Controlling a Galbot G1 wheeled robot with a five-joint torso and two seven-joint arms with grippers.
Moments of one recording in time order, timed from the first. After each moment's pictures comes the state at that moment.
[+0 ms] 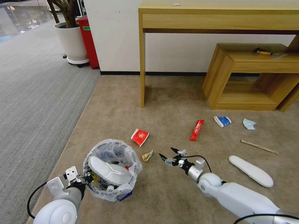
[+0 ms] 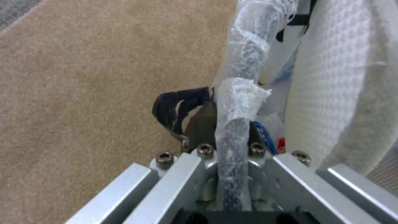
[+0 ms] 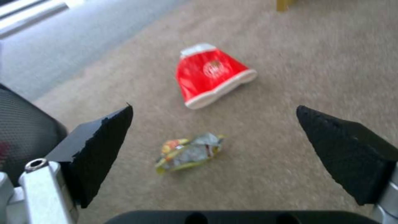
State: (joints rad) left arm 1.59 -1.46 -0.70 -2.25 -0.77 0.74 -0.46; right arm -0.60 0.92 -0.65 1.17 1.12 0.33 -0.19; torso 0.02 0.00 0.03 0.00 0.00
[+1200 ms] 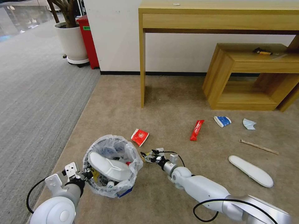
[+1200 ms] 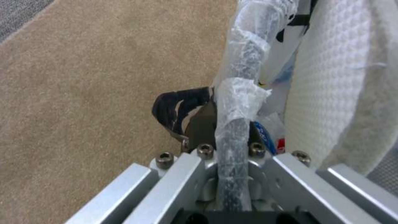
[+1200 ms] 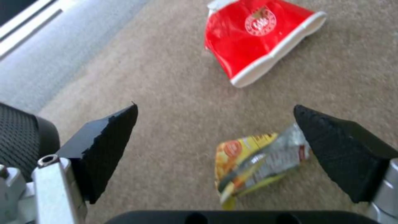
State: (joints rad) left arm 1.57 -1.43 -0.71 -2.26 -0.79 0.74 -0.46; right arm -0.56 1.27 -0.63 0.84 1.17 0.23 -0.21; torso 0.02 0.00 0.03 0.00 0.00
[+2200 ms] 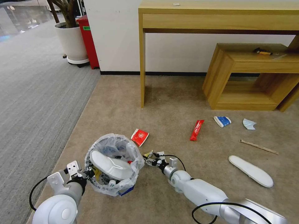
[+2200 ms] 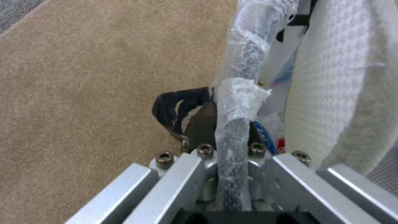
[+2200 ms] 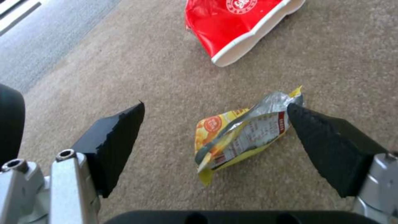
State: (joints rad) left arm 1.56 -1.43 -0.69 -2.26 -0.80 0.74 -0.46; right arm -0.59 1.29 -0.60 0.81 1.13 0.24 -0.17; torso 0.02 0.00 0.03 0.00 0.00
